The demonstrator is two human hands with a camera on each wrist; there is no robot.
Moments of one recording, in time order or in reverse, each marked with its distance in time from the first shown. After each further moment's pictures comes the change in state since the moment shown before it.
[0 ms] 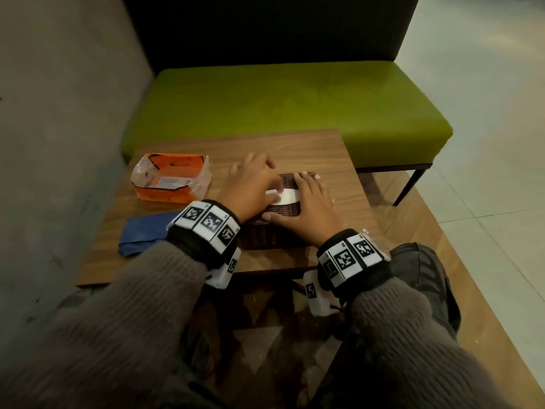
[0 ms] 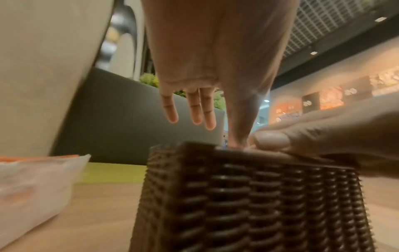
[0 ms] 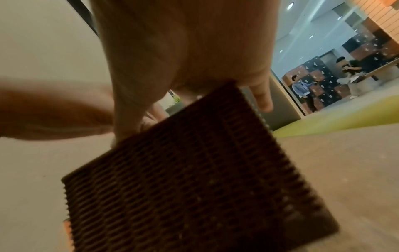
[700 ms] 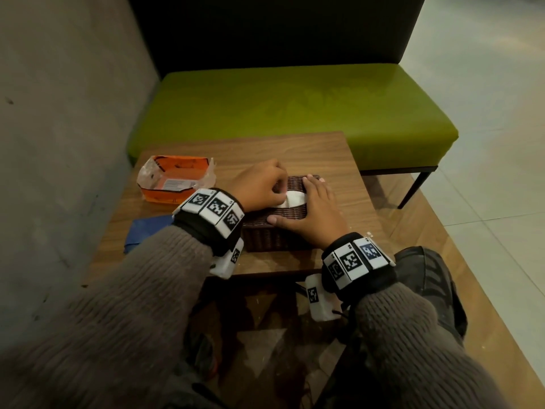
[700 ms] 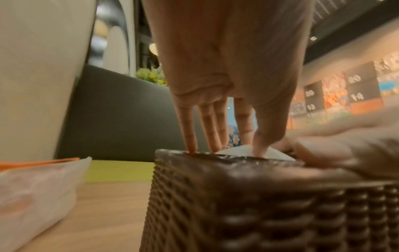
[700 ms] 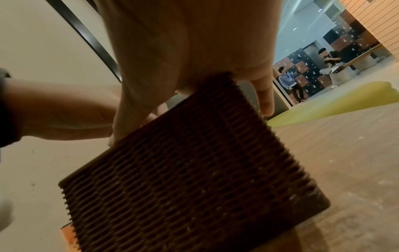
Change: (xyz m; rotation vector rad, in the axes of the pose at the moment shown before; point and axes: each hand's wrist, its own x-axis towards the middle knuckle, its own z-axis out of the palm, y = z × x) left_hand 0.021 -0.011 0.000 -0.150 -0.145 0.081; right_hand 0.003 0.006 0.003 0.045 -0.030 0.032
